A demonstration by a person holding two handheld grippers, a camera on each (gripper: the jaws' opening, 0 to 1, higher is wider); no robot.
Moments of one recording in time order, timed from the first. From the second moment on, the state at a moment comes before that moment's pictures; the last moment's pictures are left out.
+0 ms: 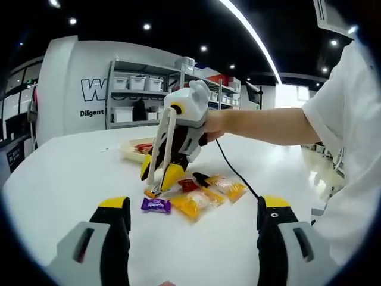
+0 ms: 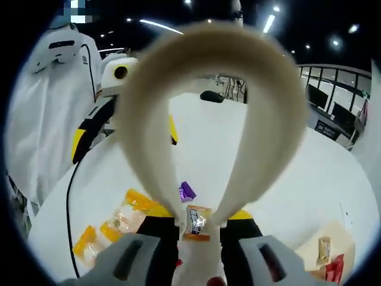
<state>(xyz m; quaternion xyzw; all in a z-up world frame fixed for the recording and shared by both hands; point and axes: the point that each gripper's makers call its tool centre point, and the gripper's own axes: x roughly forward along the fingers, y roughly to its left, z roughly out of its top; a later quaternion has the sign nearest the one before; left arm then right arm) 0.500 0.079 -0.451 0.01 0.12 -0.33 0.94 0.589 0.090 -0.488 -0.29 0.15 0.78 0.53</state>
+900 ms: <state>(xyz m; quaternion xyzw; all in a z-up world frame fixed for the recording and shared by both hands) 0.501 0.078 -0.453 0.00 0.12 -0.33 0.94 0.587 0.080 -0.485 -0.27 0.16 0.78 0.54</state>
